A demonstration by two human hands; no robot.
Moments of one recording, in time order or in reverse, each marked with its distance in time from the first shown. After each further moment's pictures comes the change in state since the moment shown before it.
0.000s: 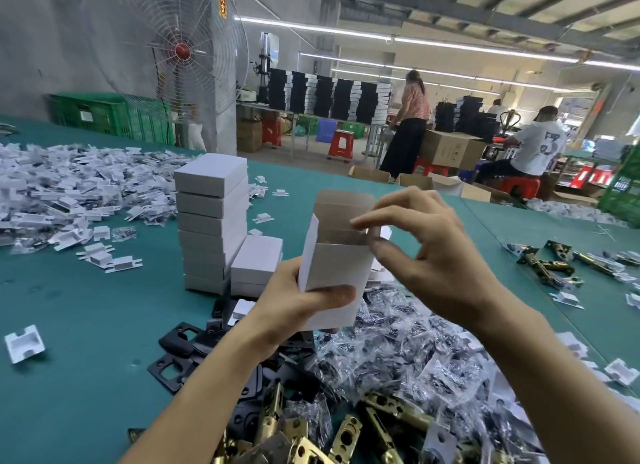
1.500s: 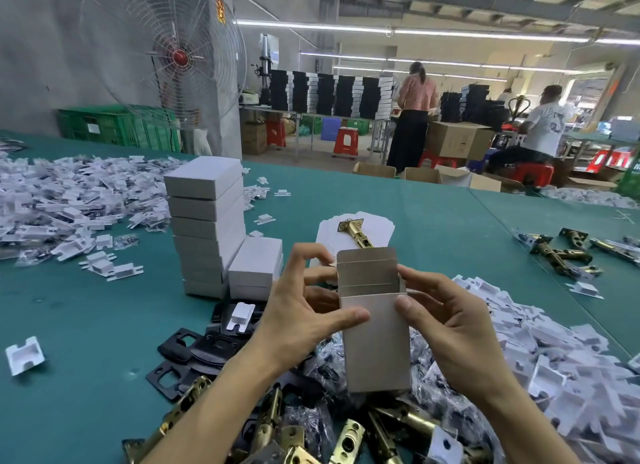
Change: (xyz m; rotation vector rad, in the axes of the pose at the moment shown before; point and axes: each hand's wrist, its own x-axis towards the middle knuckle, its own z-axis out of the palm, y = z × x) left_hand 0.002 -0.027 0.009 0.202 0.054 0.253; right_hand -0.082 0.062 0.056 0.814 0.193 0.368
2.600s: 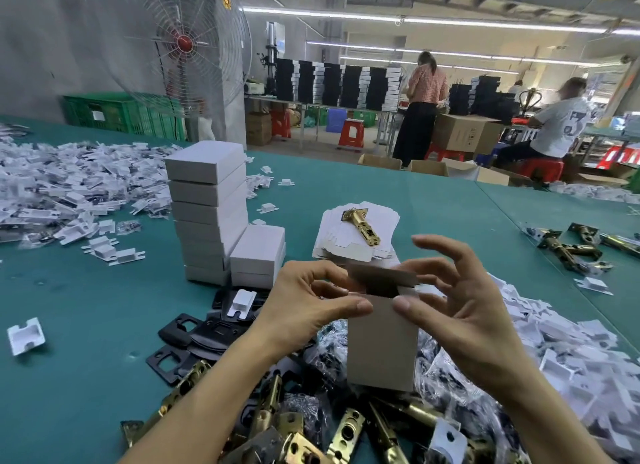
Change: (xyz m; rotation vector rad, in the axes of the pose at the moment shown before) left_hand 0.001 0.001 0.003 -0.118 -0.031 -0.127; right_hand 0.003 -0.017 -0.005 -0.055 -0.147 -0.115
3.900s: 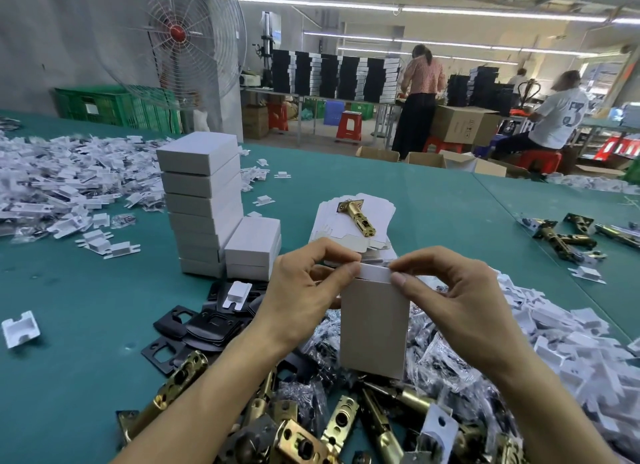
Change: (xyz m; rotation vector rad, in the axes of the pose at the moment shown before) left_hand -0.001 0.002 0.013 0.118 0.121 0.088; right_hand 0.004 -0.010 -0.003 -0.330 0.070 0.047
